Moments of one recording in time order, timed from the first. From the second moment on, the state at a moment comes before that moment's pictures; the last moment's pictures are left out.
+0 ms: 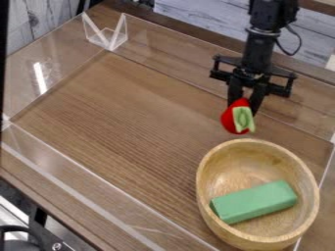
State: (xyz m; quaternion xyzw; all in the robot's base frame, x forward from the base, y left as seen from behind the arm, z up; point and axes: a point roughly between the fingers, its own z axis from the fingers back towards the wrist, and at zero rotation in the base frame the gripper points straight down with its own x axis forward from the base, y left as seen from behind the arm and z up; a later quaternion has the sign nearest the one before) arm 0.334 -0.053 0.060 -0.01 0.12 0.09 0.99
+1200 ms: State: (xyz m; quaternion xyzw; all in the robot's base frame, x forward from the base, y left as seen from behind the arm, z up) arm 0.338 -0.067 0.060 -0.03 0.11 0.10 0.99
